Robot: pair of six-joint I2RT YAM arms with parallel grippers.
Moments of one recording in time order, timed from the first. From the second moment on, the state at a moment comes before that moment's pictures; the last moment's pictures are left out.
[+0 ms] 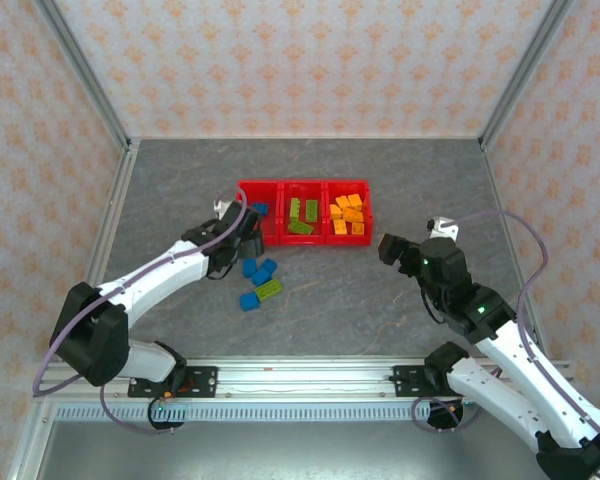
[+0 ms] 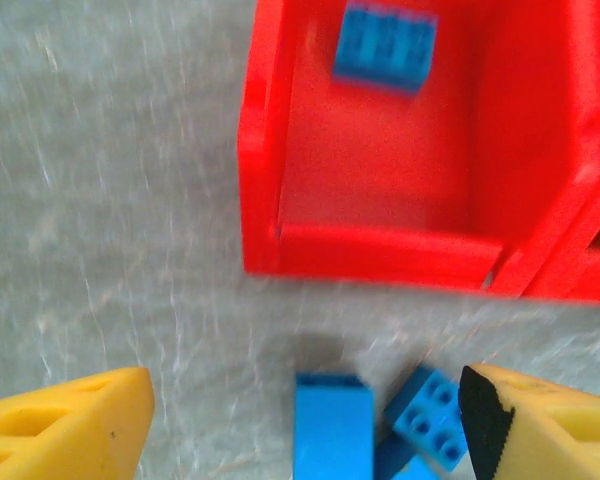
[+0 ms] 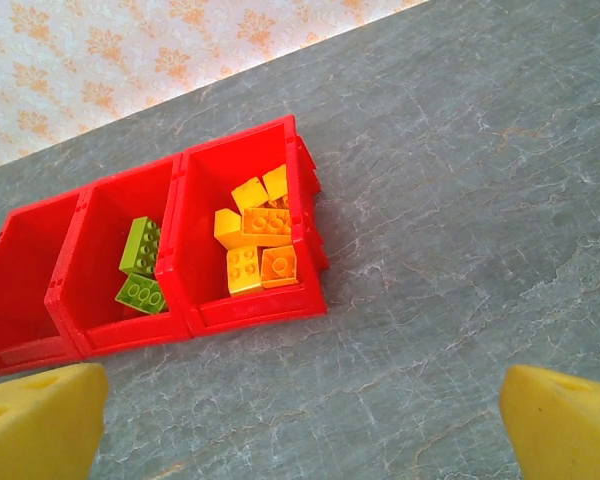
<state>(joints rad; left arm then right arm) -0.51 1.38 0.90 -0.57 -0.33 -0.61 0.57 0.64 0.72 -0.63 0.35 0.62</state>
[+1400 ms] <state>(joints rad) -0.46 1.54 0.74 -0.34 -0.20 -0.65 0.57 0.64 0.72 -0.63 0.35 0.62</state>
